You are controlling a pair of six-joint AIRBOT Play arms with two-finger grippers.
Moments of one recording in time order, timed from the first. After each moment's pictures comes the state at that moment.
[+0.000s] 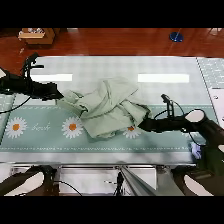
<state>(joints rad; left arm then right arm) 0.09 -1.18 1.07 1.00 -1.28 -1.32 0.14 -1.06 0.47 -0.71 0.90 1.22</state>
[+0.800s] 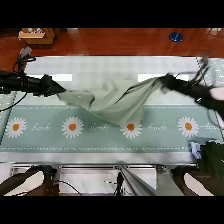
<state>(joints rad) 0.16 -1.17 1.08 0.71 -1.35 -1.27 -0.05 -1.04 0.81 -0.50 0.55 1.13</state>
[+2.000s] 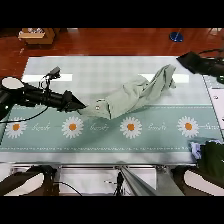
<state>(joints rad) 0.00 -1.20 0.88 0.55 -1.36 -1.22 -0.27 -1.26 1.14 -0.68 0.75 1.13</state>
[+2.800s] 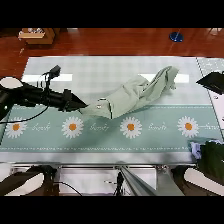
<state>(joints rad) 0.00 -1.19 0.88 0.48 -1.40 -1.21 -0.54 -1.25 1.19 -0.96 1.22 1.16</state>
